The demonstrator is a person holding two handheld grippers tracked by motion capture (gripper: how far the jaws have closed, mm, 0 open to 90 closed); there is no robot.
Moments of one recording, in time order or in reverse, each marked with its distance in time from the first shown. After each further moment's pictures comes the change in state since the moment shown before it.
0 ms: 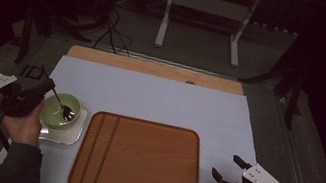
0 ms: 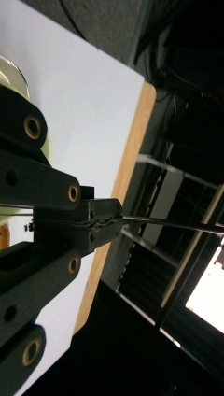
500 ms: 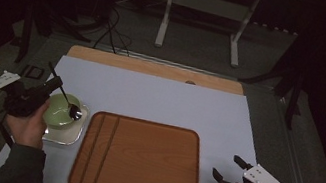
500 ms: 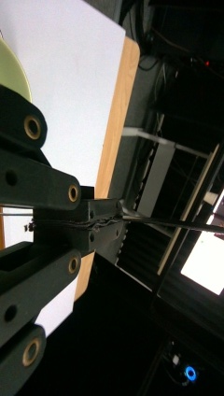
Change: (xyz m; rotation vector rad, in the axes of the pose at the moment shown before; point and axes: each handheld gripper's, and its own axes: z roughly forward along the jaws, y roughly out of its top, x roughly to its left) left arm -0.028 0.010 -0.007 -0.021 -0.110 0.022; right arm -0.001 0.000 -0.001 -0.002 0.002 0.003
